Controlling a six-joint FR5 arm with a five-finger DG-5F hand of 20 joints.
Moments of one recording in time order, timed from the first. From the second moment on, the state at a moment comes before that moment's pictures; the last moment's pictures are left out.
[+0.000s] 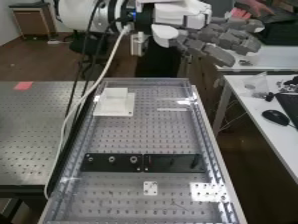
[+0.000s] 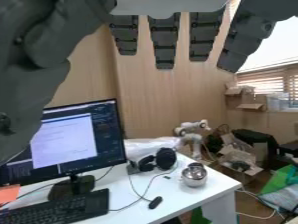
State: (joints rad) arm 1.64 -1.96 -1.34 -2.96 -1.10 -0.68
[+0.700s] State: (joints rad) arm 1.65 -1.96 -1.34 -2.96 -1.08 -0.69
